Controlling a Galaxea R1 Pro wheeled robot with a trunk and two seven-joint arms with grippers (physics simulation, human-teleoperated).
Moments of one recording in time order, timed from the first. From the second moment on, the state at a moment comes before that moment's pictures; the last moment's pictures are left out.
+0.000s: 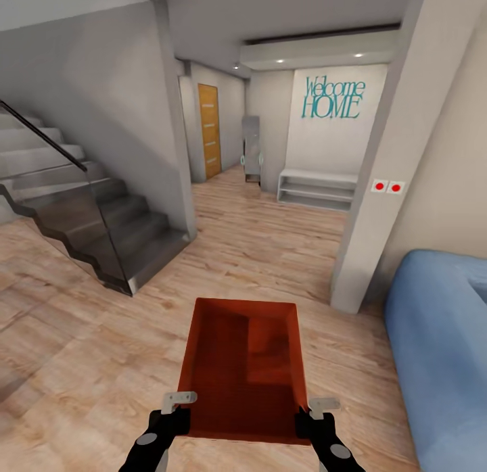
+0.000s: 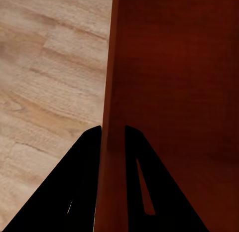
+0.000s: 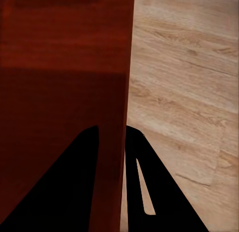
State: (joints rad) left arm -0.27 -0.11 0.00 -0.80 -0.03 0.18 0.08; right arm -0.38 0.04 0.21 -0.47 -0.15 -0.13 -0.09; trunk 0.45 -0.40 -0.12
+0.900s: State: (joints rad) left arm -0.27 -0.11 0.00 -0.80 -0.03 0.18 0.08; right arm -0.38 0.04 0.21 -0.47 -0.15 -0.13 -0.09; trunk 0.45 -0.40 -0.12
